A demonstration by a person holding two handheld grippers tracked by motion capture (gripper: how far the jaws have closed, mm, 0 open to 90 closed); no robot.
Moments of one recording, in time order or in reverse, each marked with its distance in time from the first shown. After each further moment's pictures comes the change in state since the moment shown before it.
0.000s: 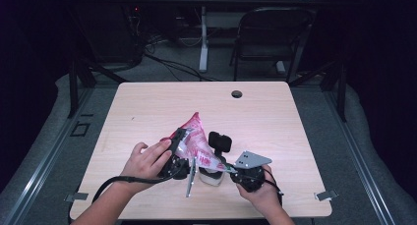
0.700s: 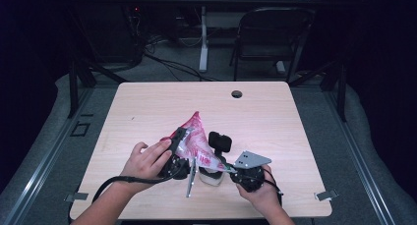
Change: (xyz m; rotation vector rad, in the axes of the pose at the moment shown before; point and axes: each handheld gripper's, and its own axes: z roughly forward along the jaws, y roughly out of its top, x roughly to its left) left arm 0.002 0.001 -0.001 -0.010 0.014 -0.007; right arm 0.000 0.001 0.000 -0.001 -0.001 -0.001
